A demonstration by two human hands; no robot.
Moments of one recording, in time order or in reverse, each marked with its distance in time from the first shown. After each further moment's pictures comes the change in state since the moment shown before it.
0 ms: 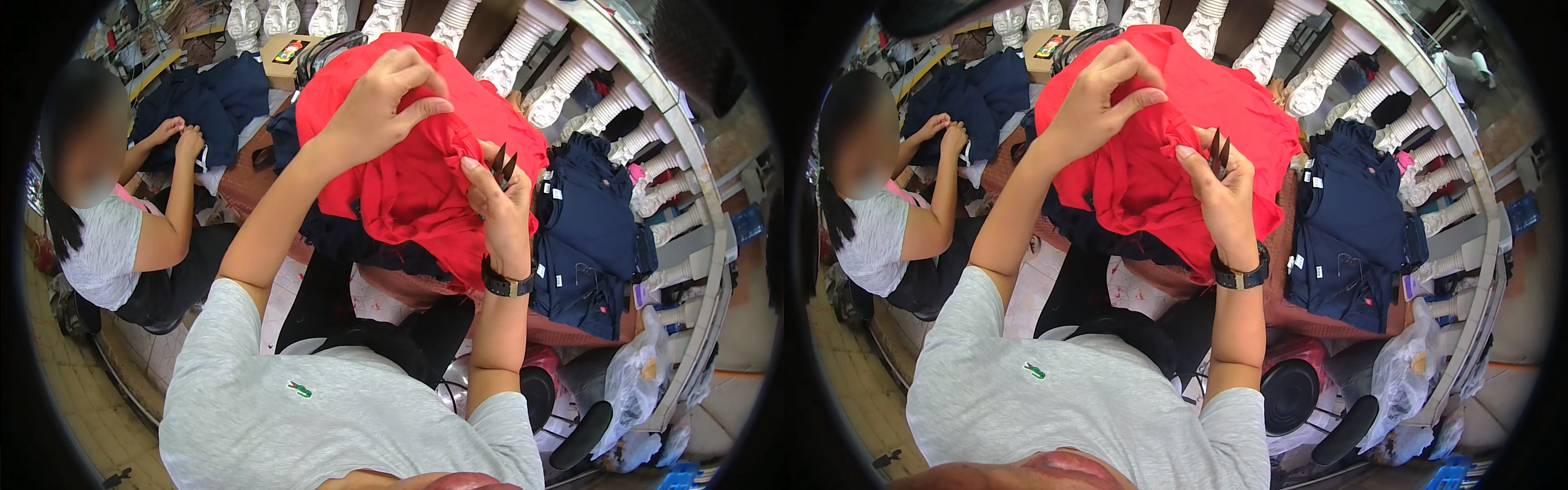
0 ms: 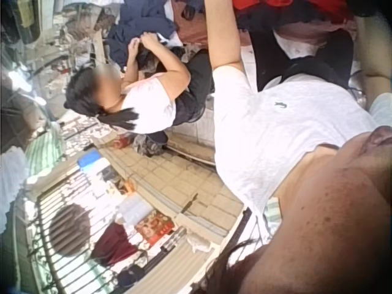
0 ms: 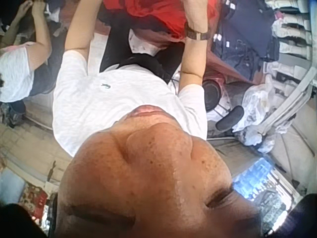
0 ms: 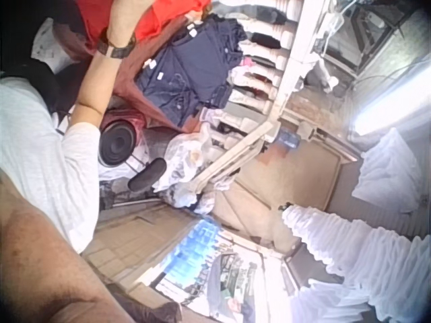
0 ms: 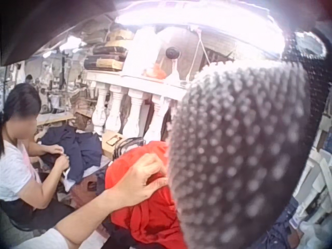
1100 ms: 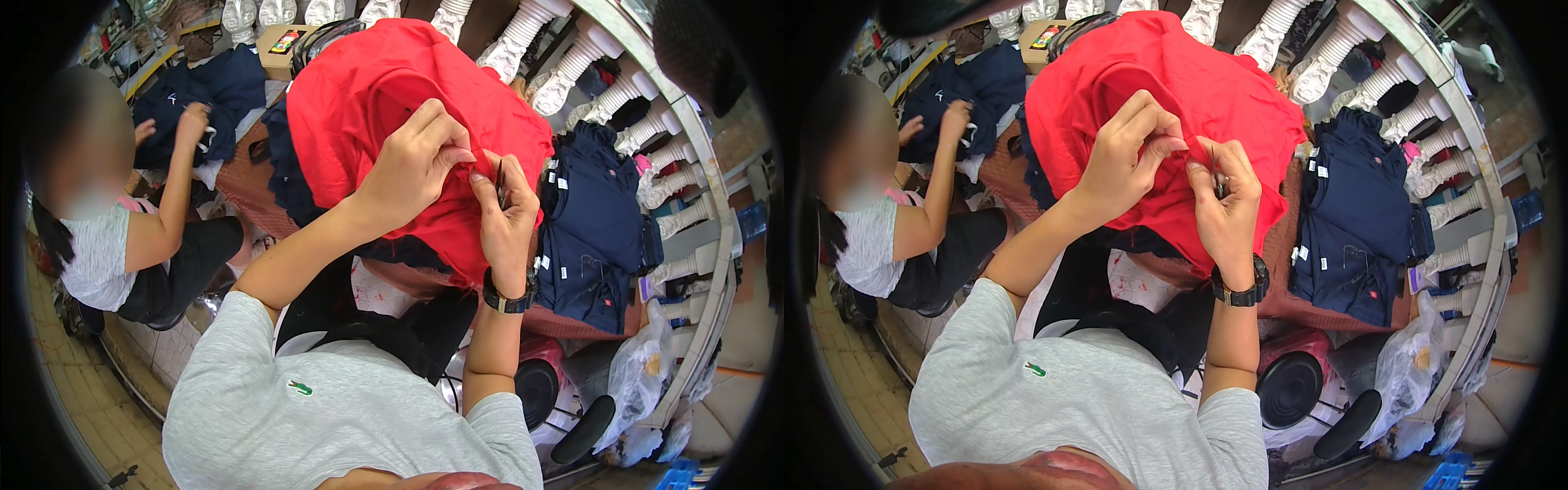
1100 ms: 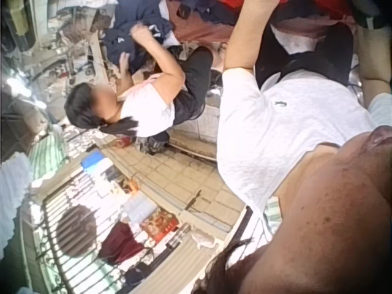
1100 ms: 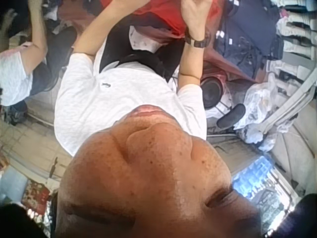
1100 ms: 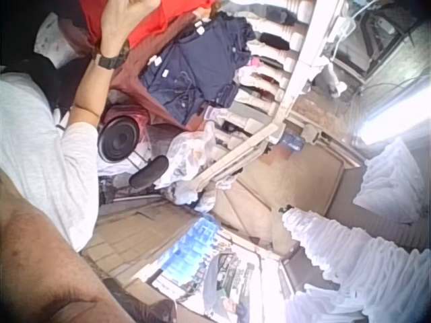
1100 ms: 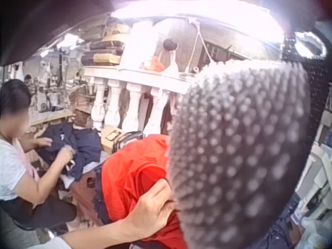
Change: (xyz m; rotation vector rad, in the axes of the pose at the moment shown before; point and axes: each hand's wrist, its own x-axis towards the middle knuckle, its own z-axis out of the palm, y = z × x) left_hand -0.045 0.049 0.051 -0.286 -0.003 -0.247; right_hand -0.018 0.021 -0.009 -0.466 0.164 -0.272
